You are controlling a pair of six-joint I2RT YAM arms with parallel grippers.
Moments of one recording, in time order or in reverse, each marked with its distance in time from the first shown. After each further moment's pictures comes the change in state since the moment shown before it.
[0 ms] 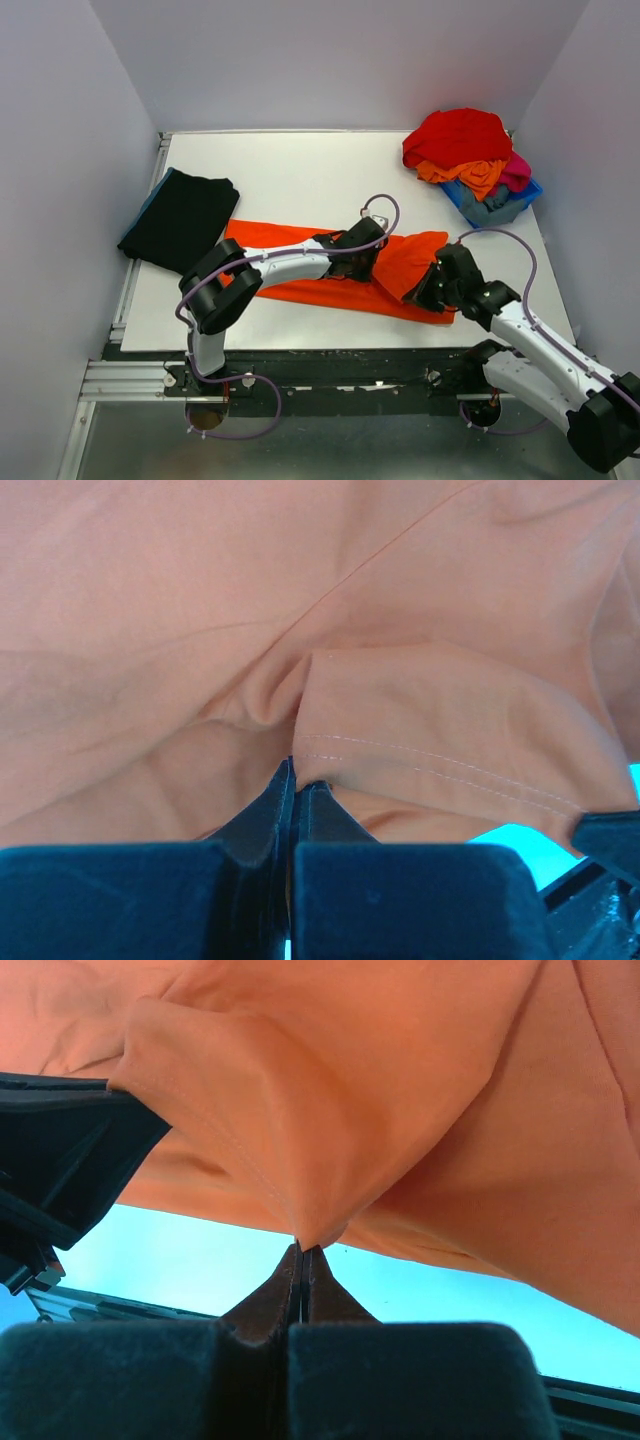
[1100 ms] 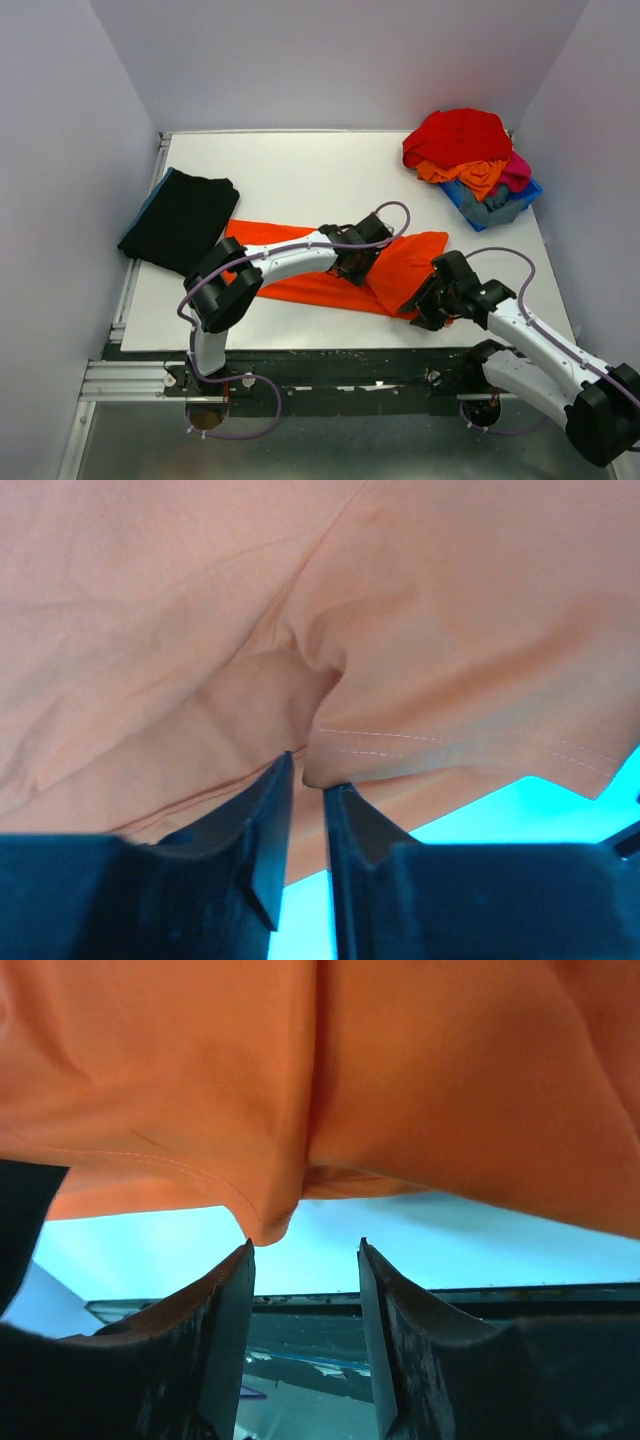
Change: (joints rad) left arm -0.005 0.025 0.141 -0.317 -0.002 0.198; right arm -0.006 0.027 -0.046 -0.117 -0.080 0.265
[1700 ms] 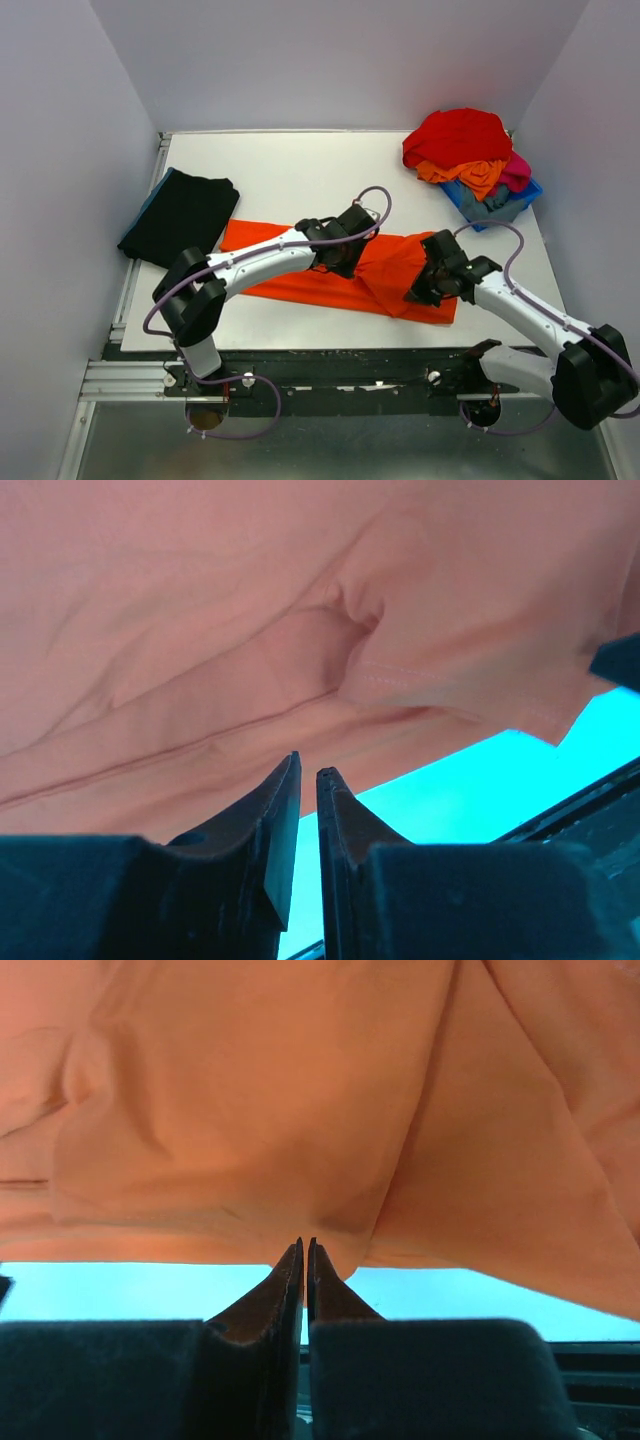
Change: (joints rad) left arm 0.016 -0.182 -0.057 -0.072 -0.057 -0.057; right arm 0.000 0.211 0.203 -0.018 0.159 -0.185
